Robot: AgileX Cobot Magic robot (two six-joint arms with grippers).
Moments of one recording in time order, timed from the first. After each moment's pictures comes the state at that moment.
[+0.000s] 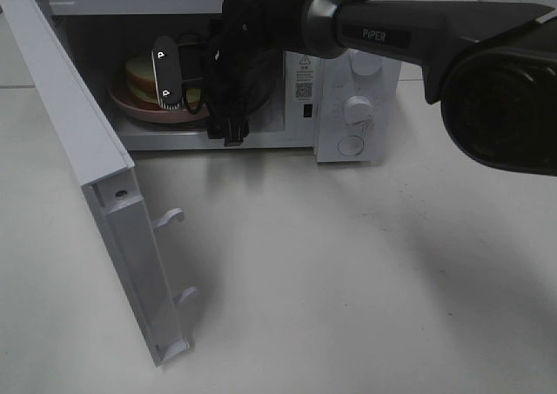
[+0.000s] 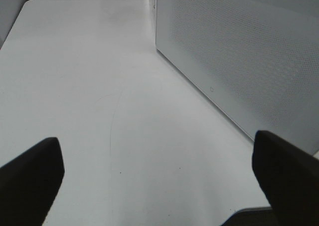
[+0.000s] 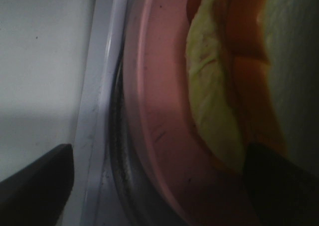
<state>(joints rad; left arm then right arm) -0.05 0.00 -0.51 -0.03 1.07 0.03 0.64 2.48 -2.14 -0.11 0.57 -1.12</state>
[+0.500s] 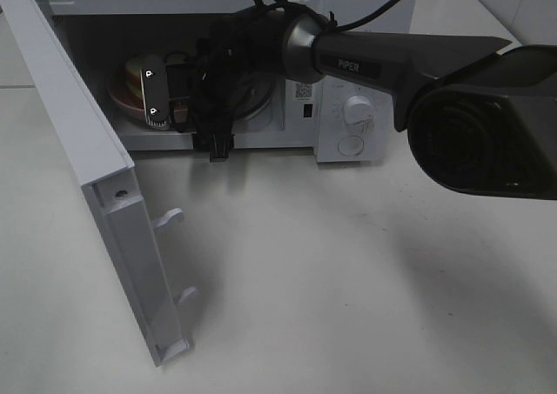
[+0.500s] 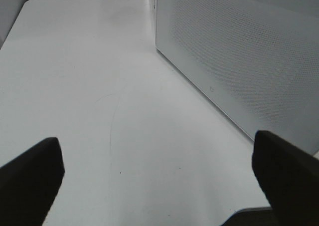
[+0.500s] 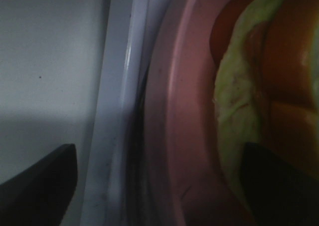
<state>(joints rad) -0.05 0.00 -0.51 -0.03 1.07 0.03 0.65 2.57 -2.22 -0.07 0.55 -1.12</state>
